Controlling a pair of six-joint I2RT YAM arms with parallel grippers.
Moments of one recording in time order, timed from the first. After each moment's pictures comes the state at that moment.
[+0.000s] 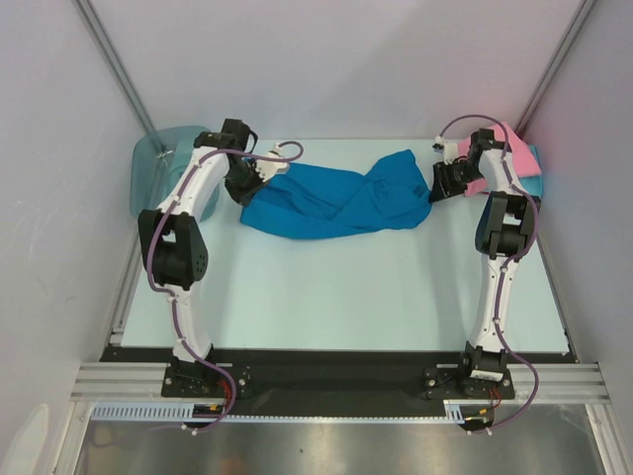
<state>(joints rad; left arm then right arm) -0.18 2.04 1.93 -1.16 0.17 0.85 -0.14 2.52 2.26 -1.02 -0.61 -0.52</state>
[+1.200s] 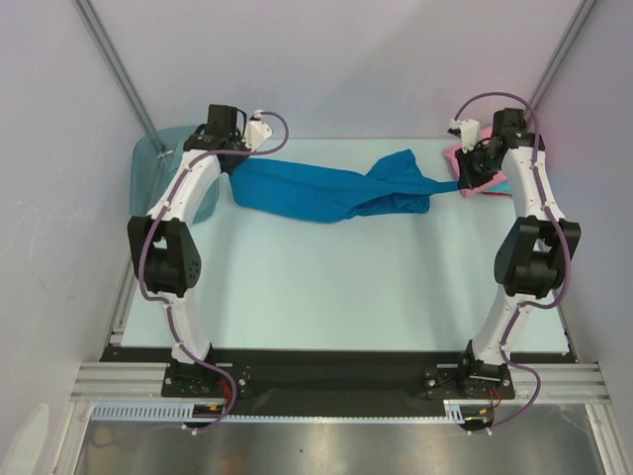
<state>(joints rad) -0.15 1.98 1.86 -0.70 -0.13 0.77 -0.13 1.95 1.86 -0.94 -0.35 -0.59</state>
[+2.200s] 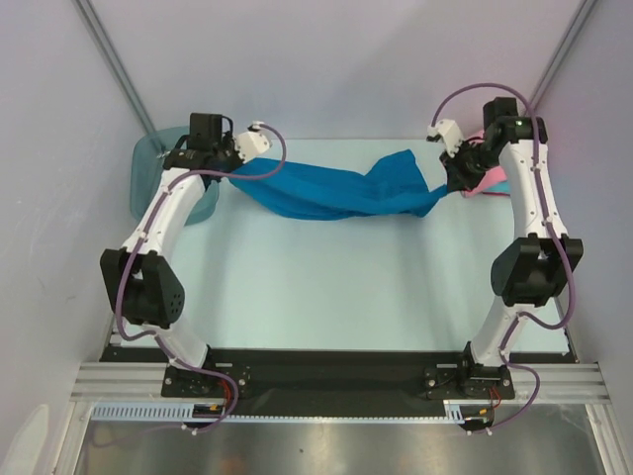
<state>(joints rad) -0.15 1.70 1.63 -0.61 -0.03 0.97 -0.04 1.86 2.04 -1.31 -0.45 -0.91</state>
